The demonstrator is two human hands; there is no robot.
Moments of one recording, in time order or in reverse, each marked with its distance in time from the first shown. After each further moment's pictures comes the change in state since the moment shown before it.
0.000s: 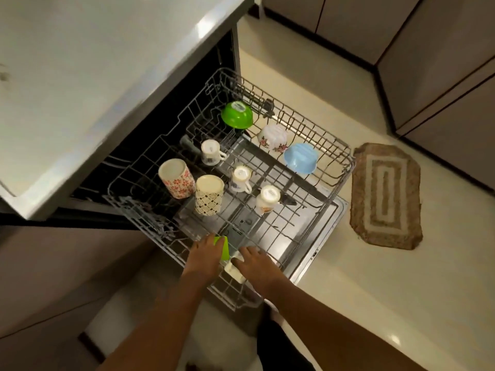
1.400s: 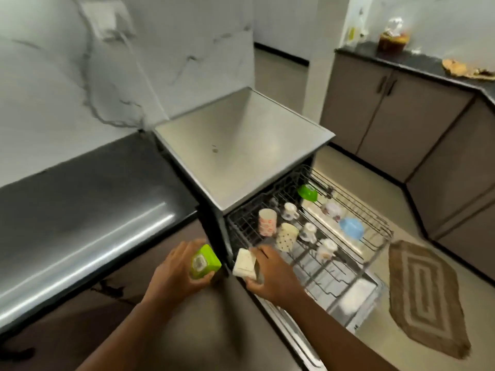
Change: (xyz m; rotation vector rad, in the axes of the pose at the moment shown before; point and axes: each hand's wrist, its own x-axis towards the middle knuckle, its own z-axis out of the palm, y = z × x) left_hand -0.344 -0.190 -0.074 -0.455 0.796 -0.109; right_hand -0.083 -0.220 -0.164 0.328 0.642 -0.074
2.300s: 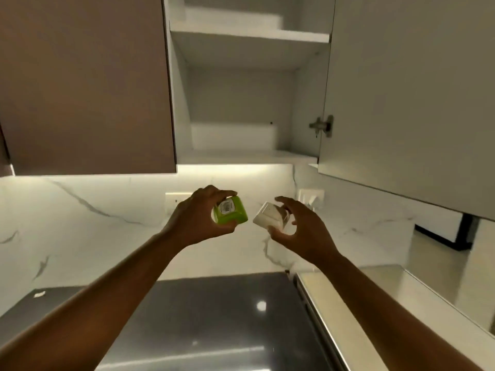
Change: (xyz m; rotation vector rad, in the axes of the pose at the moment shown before) left_hand -0.006 -0.151 -0.499 0.222 0.727 -0.055; right_hand 0.290 -0.462 -0.176 0.122 0.361 -0.748
